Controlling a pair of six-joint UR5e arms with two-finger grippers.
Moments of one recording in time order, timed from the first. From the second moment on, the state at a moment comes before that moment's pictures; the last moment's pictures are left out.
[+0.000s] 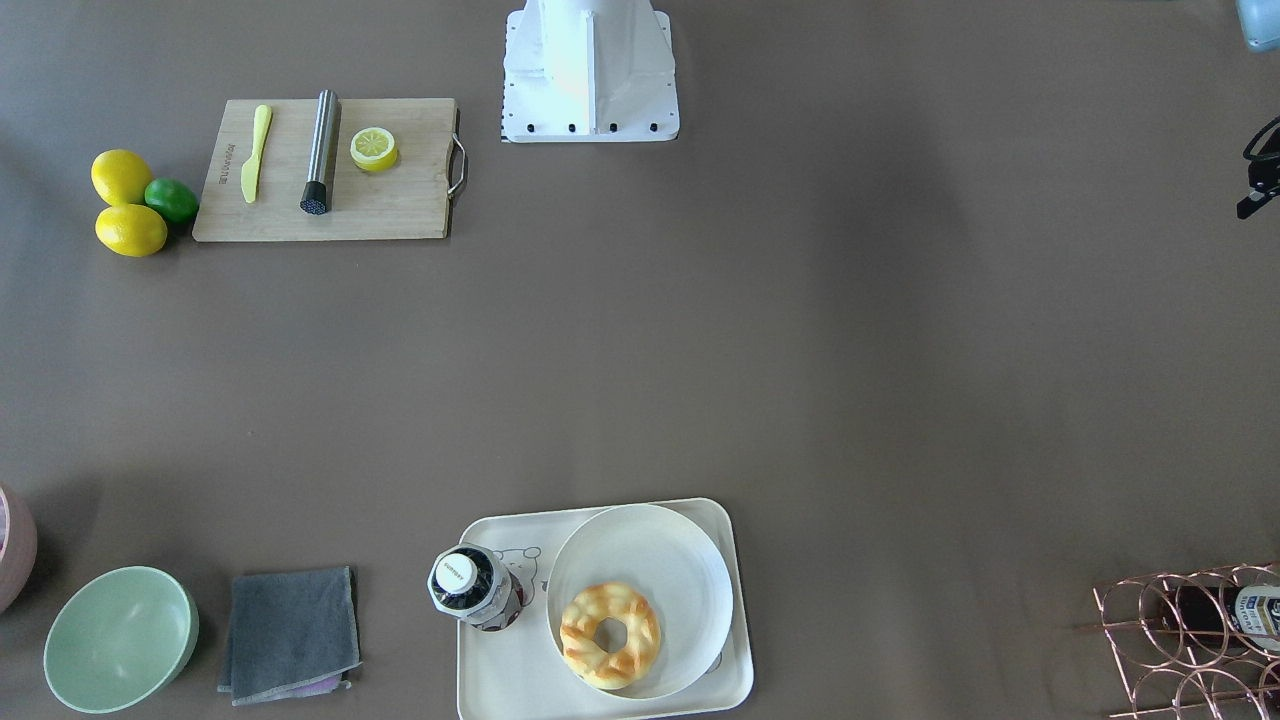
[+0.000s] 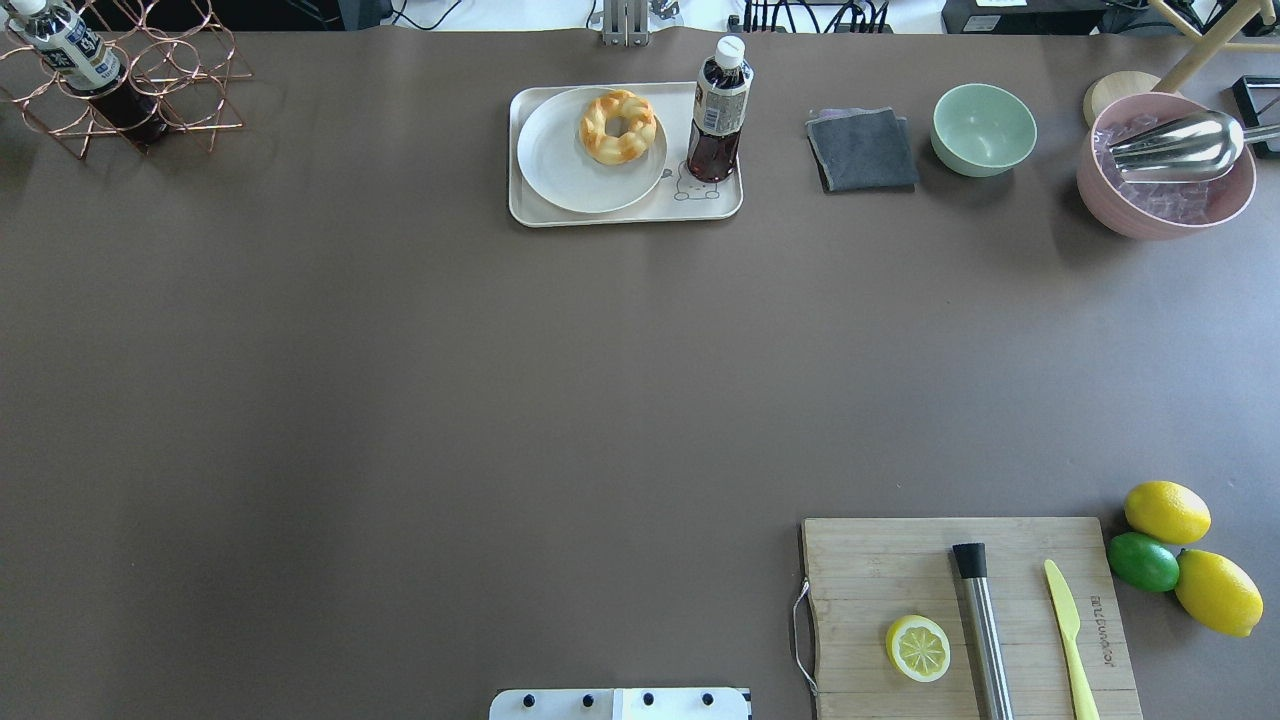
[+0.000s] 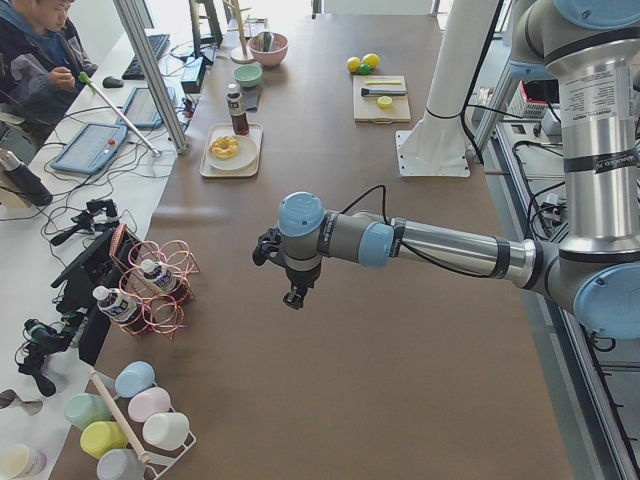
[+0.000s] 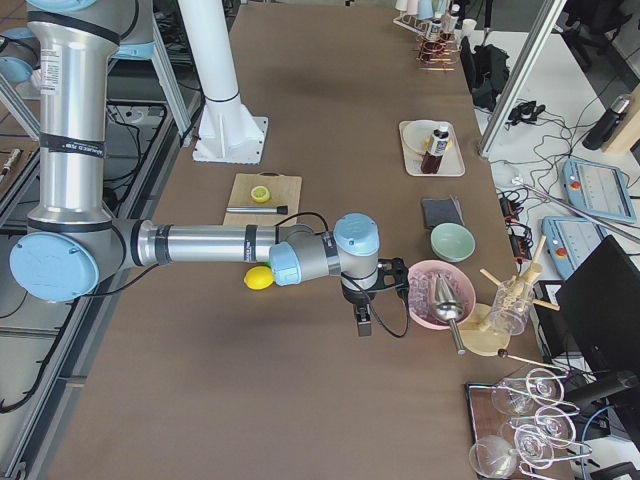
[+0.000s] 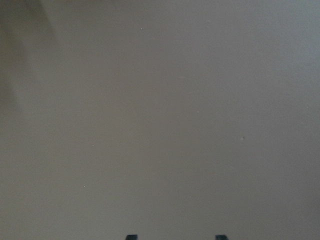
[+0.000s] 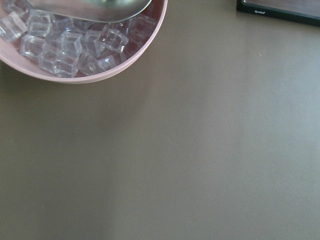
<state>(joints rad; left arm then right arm) -1.44 -1.40 -1.90 -1.61 -2.37 0.18 1.45 -1.66 1.68 -1.33 2.21 0.14</state>
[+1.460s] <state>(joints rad) -1.58 -1.39 -1.89 -1.58 -2.35 0.19 1.44 -1.60 1.70 -1.39 2.22 0.15</state>
